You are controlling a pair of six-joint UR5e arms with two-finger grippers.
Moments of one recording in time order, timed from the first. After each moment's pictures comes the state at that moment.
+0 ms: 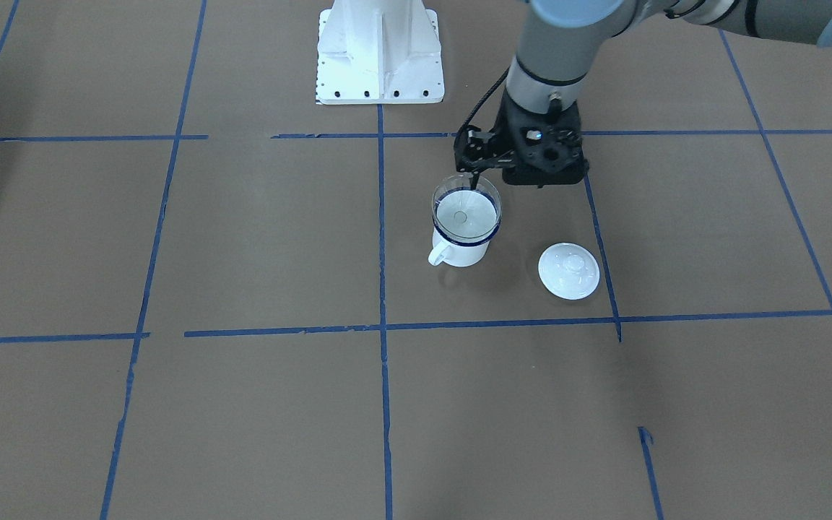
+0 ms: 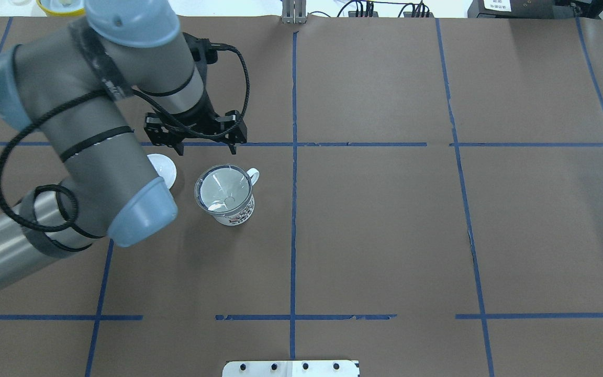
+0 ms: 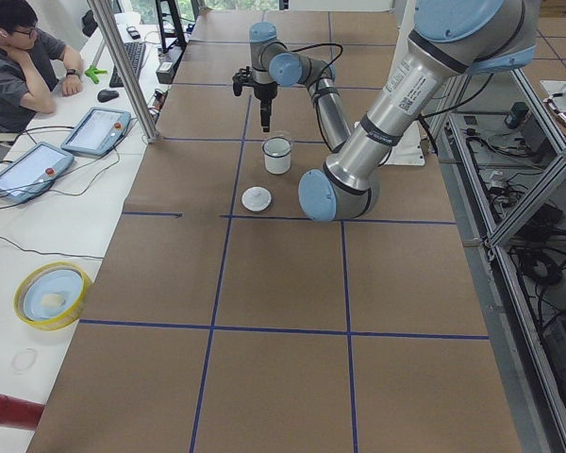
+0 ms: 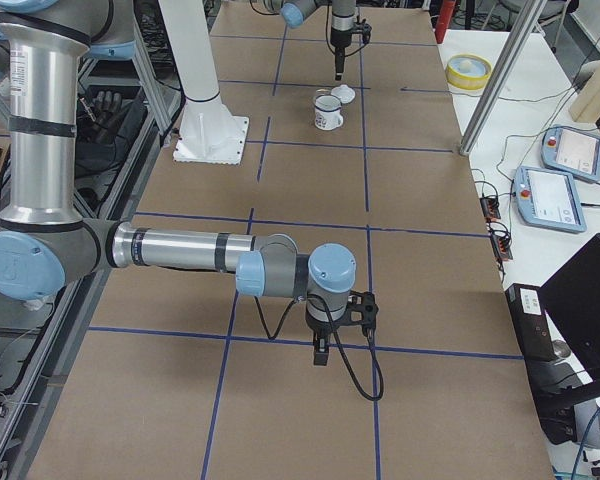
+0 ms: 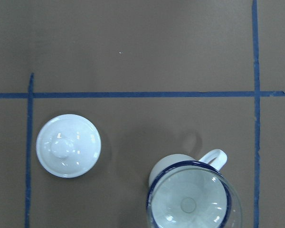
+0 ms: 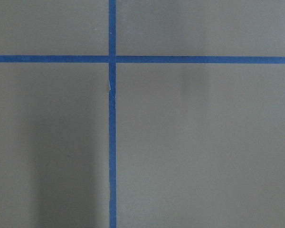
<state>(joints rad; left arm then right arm) -0.71 -2.34 -1.80 -1.26 -2.06 -1.05 1.57 -1.68 1.66 -1.57 2.29 0.01</state>
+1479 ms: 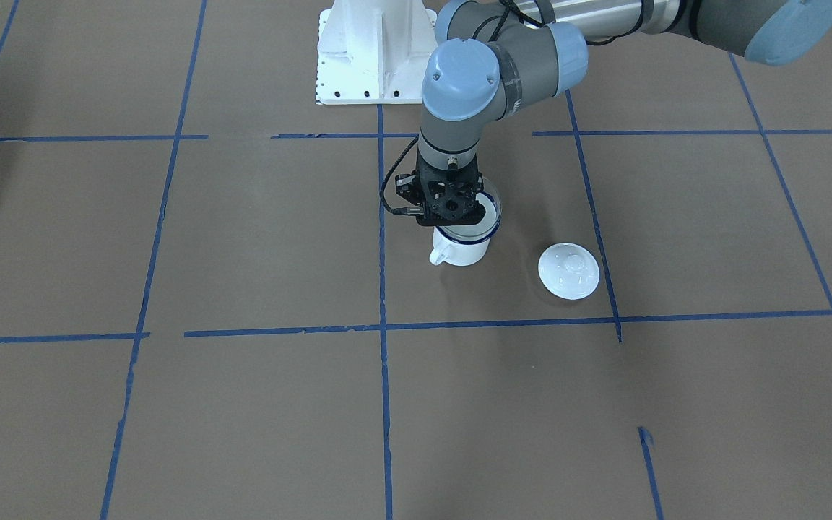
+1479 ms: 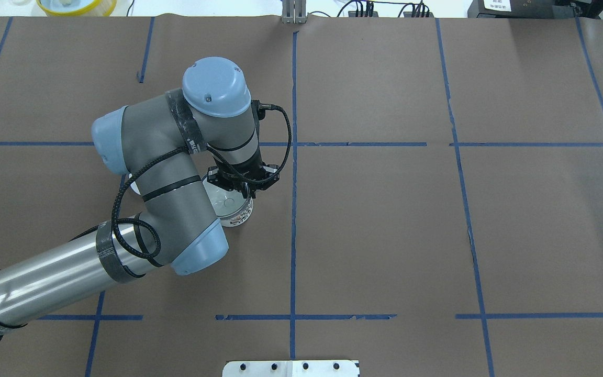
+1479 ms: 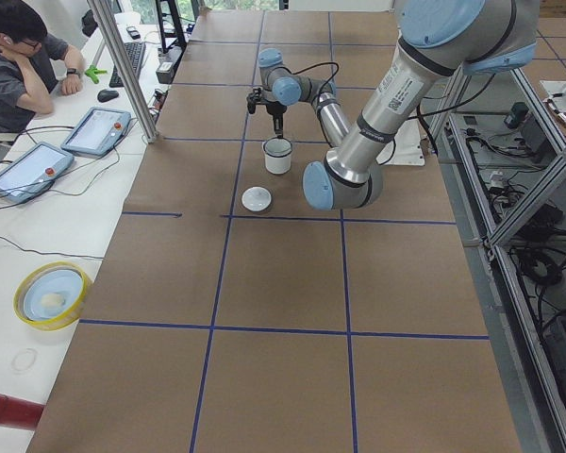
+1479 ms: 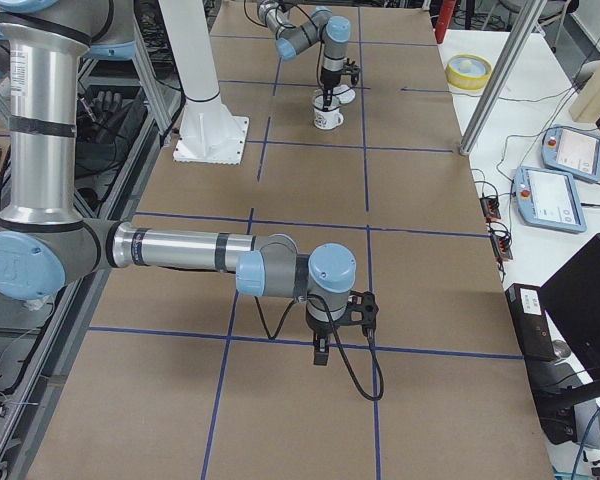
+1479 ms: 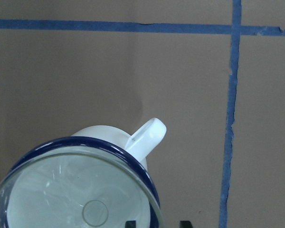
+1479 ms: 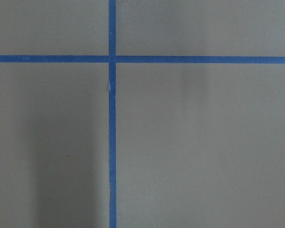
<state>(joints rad) -0.60 -2.36 -1.62 -1.42 -2.06 -1.14 1.57 -1.68 1.66 -1.57 2.29 0.01</state>
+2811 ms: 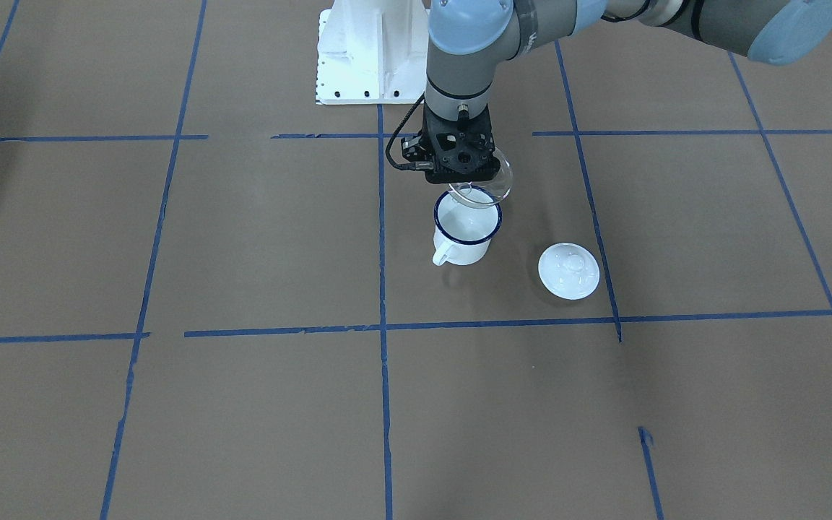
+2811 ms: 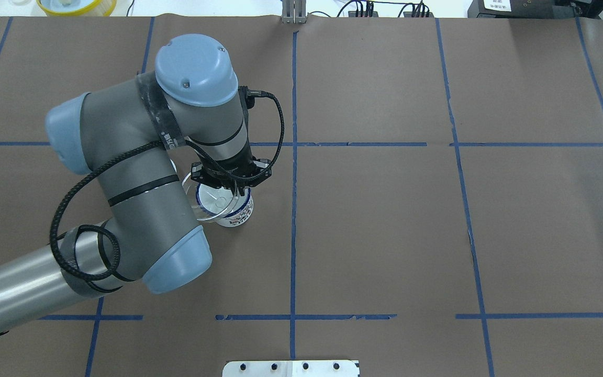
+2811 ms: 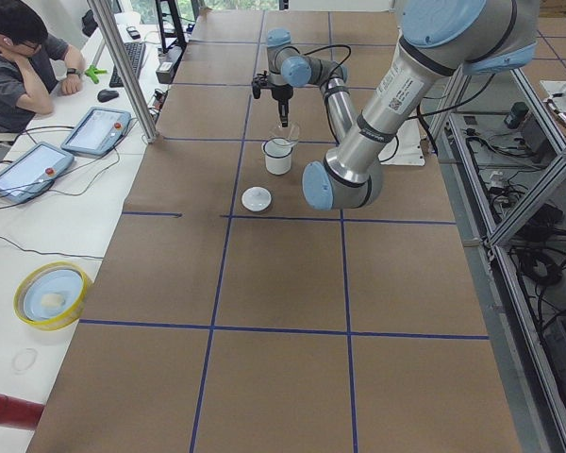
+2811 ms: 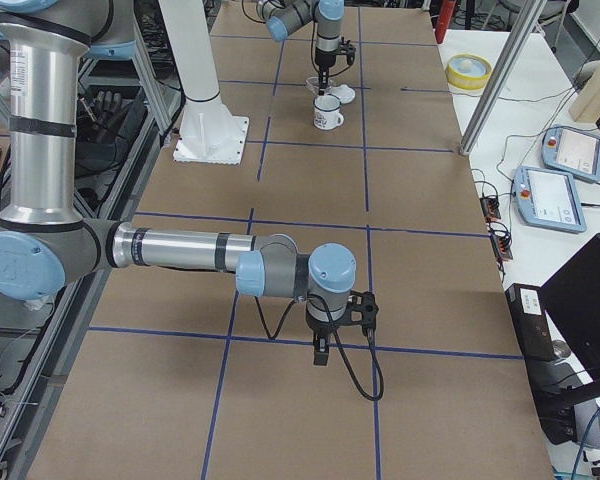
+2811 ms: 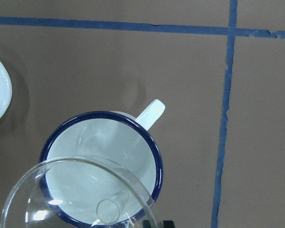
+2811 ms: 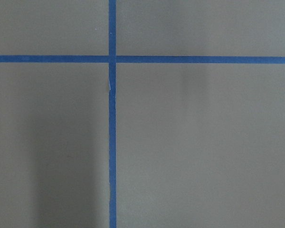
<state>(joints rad) -0.61 -2.36 -1.83 -1.21 -2.02 -1.16 1.57 -1.68 1.66 -1.57 2.29 0.01</state>
